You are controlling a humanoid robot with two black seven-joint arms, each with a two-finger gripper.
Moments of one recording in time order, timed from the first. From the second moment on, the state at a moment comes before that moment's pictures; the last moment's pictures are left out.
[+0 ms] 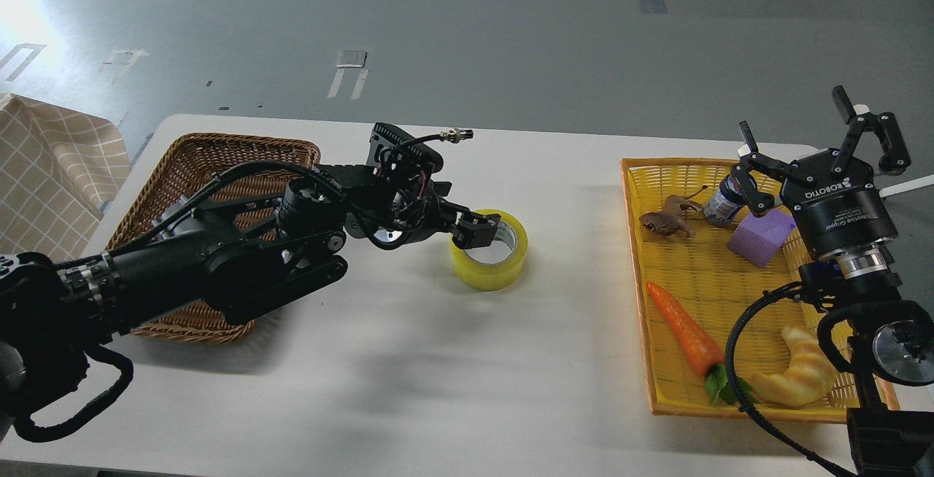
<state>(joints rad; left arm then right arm) -0.93 0.23 -0.33 -1.11 1.84 -0.36 0.08 0.18 -0.10 1.67 1.24 -0.09 0.49 -0.21</state>
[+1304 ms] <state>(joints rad) -0.92 0.15 -0.30 -0.95 1.83 -0.36 0.01 0.16 -0.09 1.67 1.23 -0.09 0.49 -0.21</state>
